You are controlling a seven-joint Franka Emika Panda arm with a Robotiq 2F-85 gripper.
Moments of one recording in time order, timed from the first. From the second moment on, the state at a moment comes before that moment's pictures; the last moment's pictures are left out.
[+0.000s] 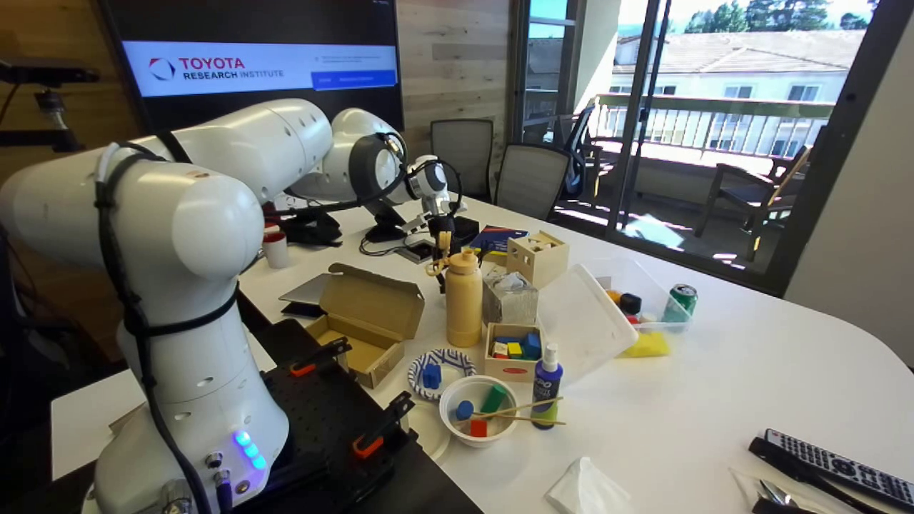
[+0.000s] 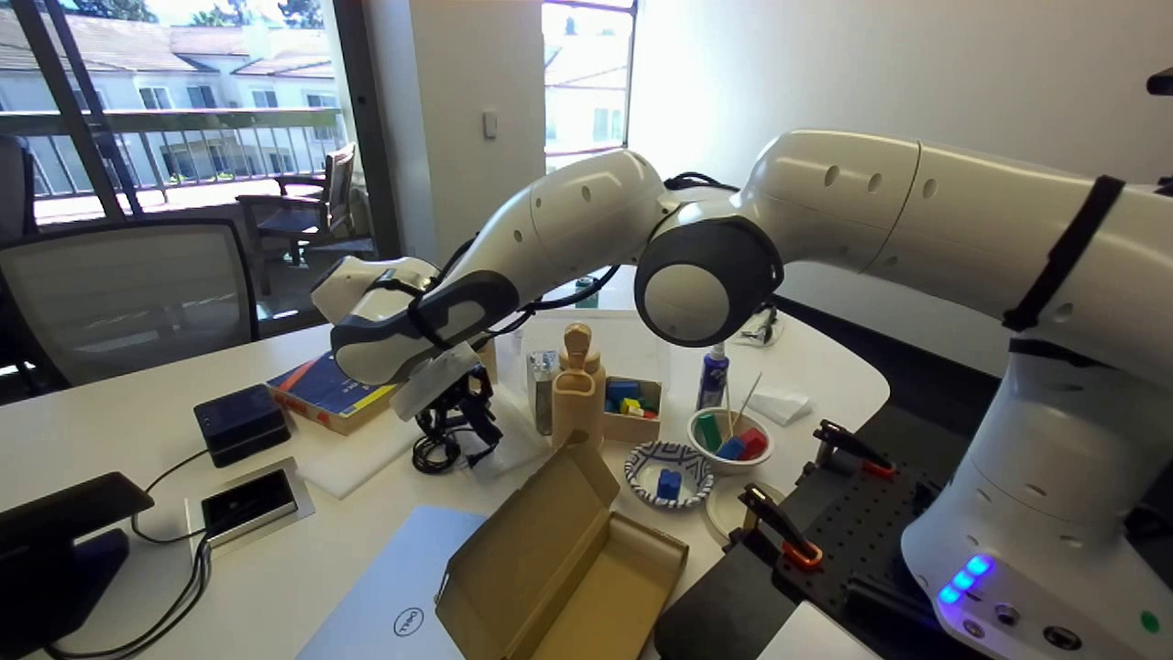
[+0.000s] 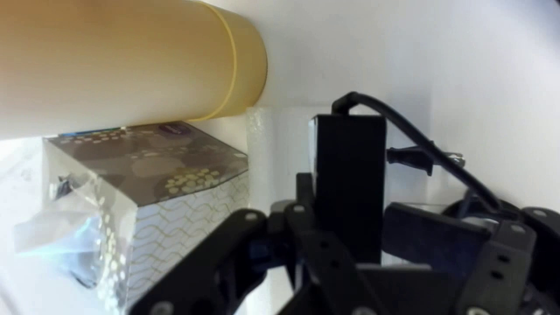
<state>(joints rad) 0.49 1.41 -0.06 -0.67 -0.28 1.67 0.71</state>
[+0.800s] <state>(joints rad) 0.56 1.08 0.07 -0.77 -0.20 1.19 0.69</state>
